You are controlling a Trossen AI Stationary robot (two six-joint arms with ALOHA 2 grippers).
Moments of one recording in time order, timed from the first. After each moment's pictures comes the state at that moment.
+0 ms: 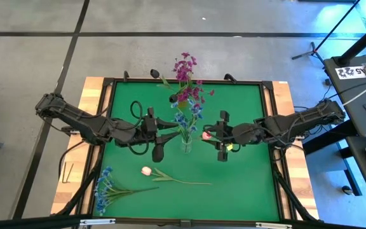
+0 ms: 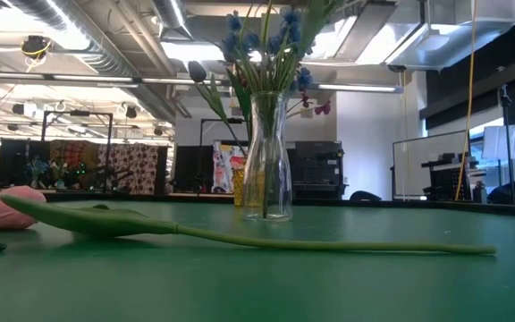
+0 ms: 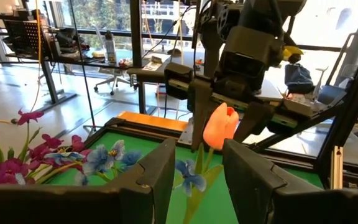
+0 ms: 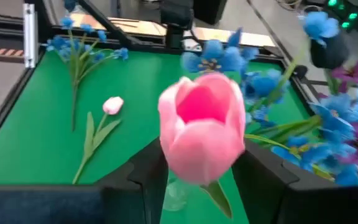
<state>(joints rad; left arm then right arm) -0.35 1.29 1.10 0.07 -0.65 -0.13 0.32 1.28 1.17 -0.40 0.39 0.05</state>
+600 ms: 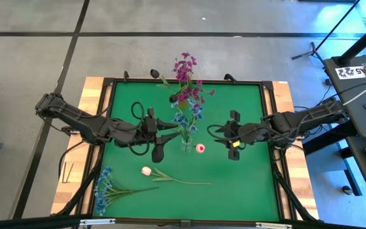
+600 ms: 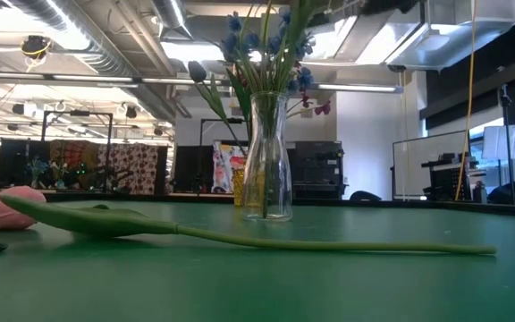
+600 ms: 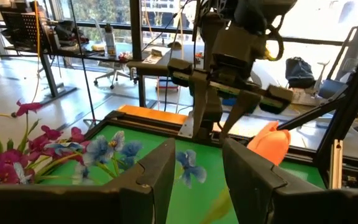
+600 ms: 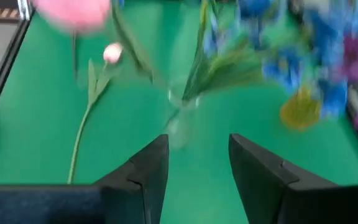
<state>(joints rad) -0.35 1.29 1.10 0.03 -0.65 -0.15 0.32 1.19 1.17 -0.70 0.35 0.18</state>
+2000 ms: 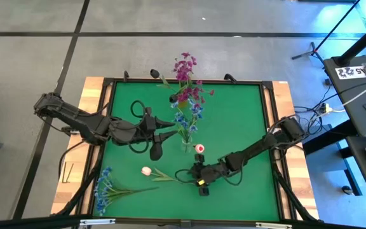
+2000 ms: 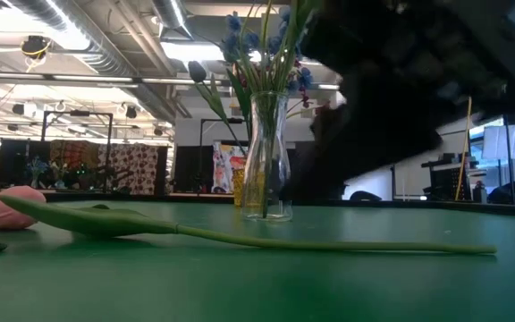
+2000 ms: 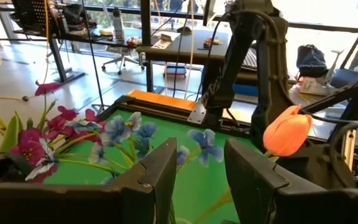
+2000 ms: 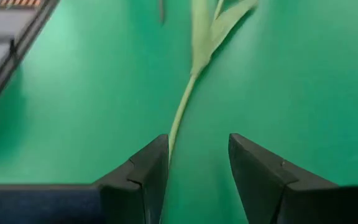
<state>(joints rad) -0.34 1.26 1.10 -0.08 -0.65 -0.21 0.47 1.92 0.97 0.26 0.19 0.28</state>
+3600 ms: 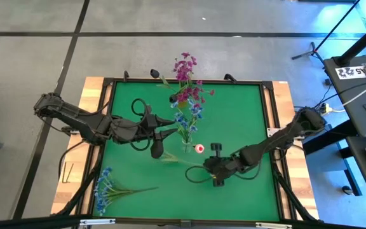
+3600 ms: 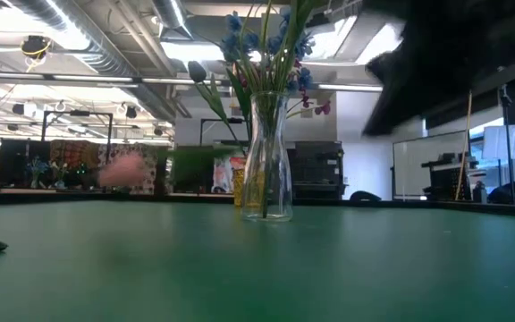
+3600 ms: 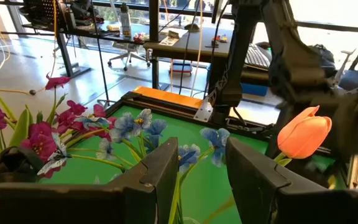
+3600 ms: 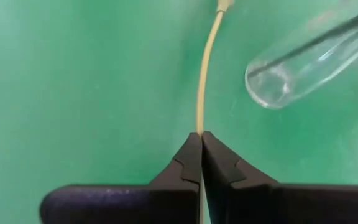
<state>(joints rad) -0.32 1.26 1.10 -0.09 -0.65 -0.23 0.51 1.62 0.96 -0.31 0.38 0.26</state>
